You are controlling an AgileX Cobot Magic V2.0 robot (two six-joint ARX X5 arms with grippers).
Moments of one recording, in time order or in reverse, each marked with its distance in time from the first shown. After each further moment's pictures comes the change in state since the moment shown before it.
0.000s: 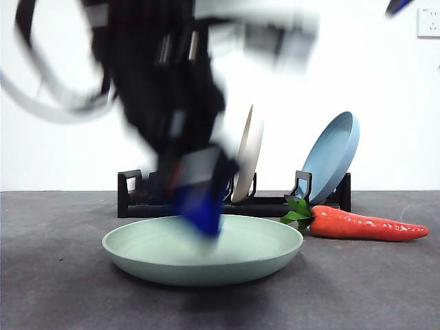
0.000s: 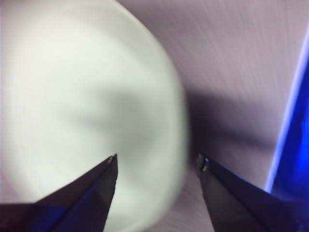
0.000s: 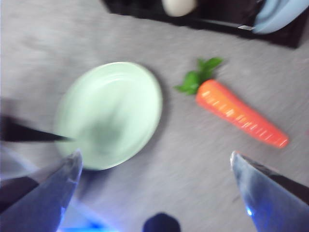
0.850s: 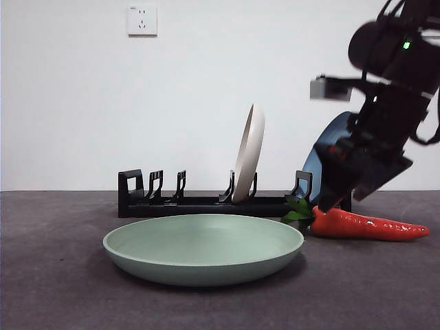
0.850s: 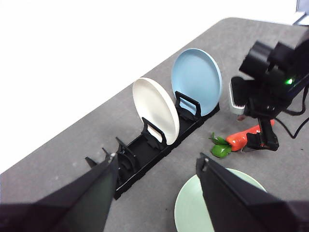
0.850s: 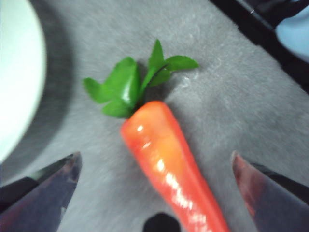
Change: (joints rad) left arm 0.034 -0.561 0.414 -0.307 -0.195 -0.198; right arm 0.172 0.631 0.000 0.477 0.317 -0.335
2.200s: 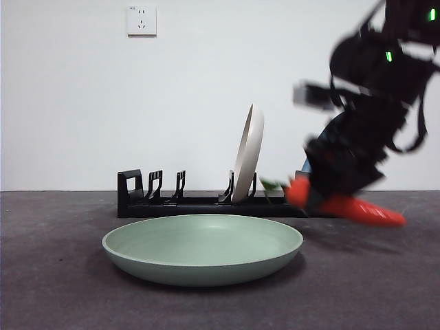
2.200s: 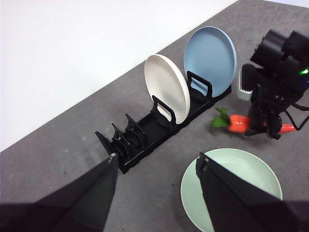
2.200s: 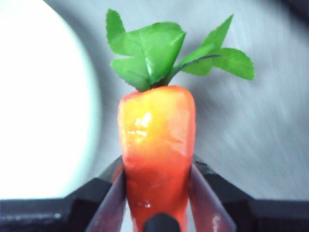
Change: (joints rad) left arm 0.000 -0.031 0.000 -0.117 -0.046 -0.084; right arm 0.099 -0.018 0.002 0.007 -0.061 0.191
